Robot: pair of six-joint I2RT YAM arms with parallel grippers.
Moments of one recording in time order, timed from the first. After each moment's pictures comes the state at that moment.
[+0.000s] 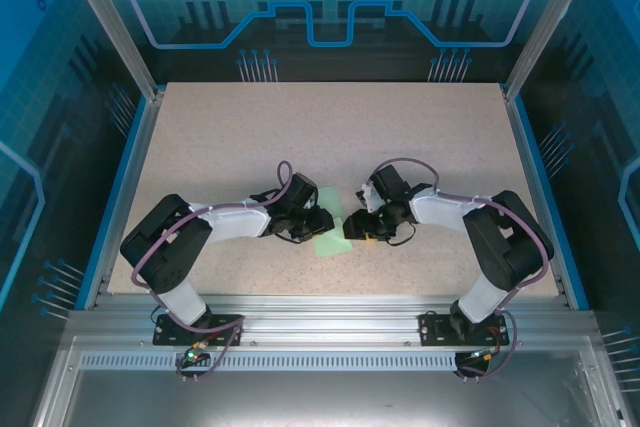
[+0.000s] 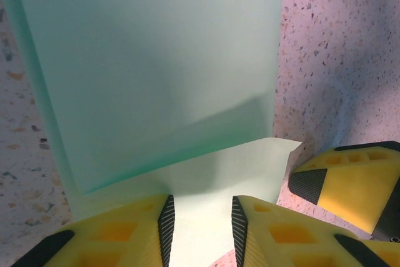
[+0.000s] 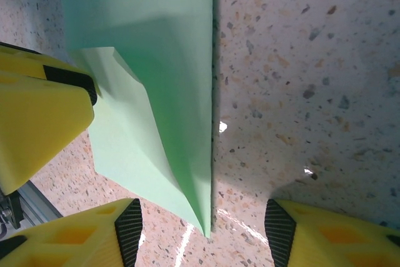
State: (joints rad) left arm -0.67 1.68 0.82 -0.12 0.29 -1.03; right arm 0.52 1.66 0.81 -0.39 -0.52 0.45
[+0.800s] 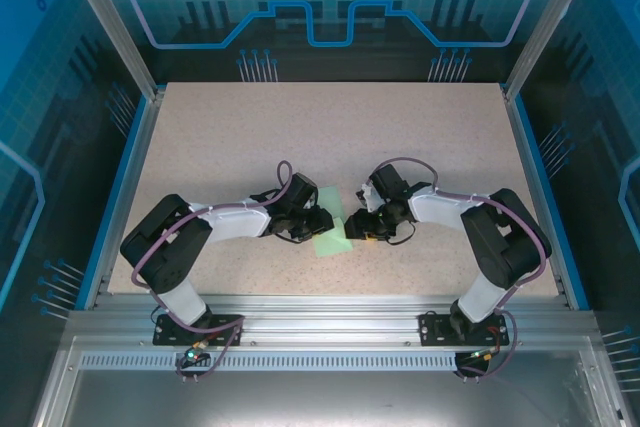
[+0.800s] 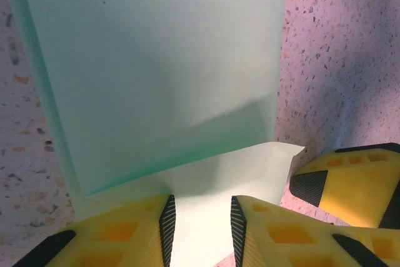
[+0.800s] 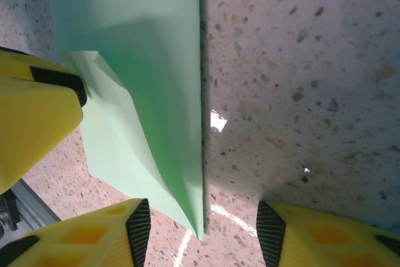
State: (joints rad) left arm -0.67 1.68 0.82 -0.12 0.28 -1.03; right arm 0.52 1.67 0.83 -0.40 -0.52 0.45
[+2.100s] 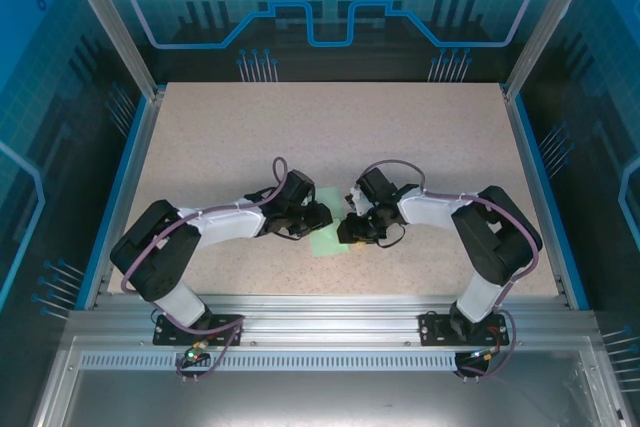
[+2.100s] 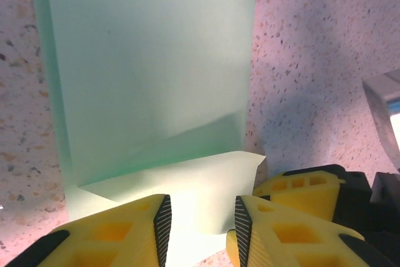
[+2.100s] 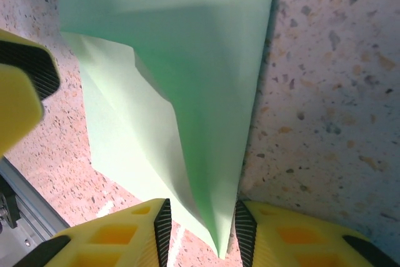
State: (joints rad) left arm -0.66 1.62 0.81 -0.14 0.24 -1.03; right arm 0.60 1.71 0.86 -0.38 -0.50 0.50
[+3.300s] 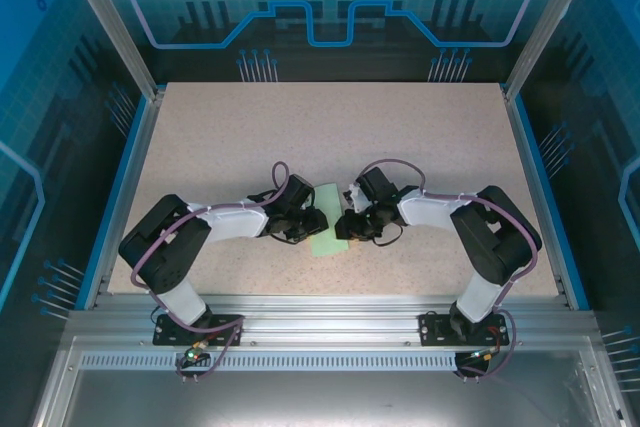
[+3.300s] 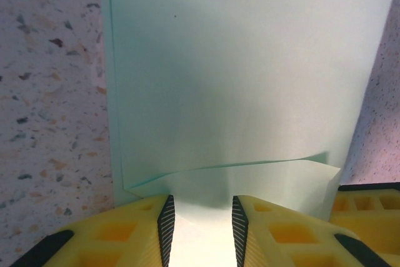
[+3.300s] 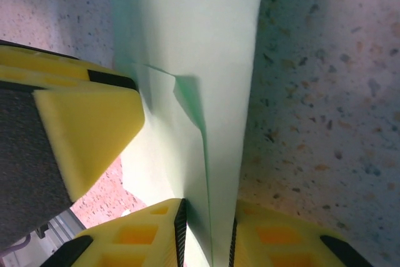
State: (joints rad) left arm -0.65 1.68 0.80 -0.14 0.24 -1.03; right arm 0.60 1.72 0.84 -0.27 -0.54 0.56
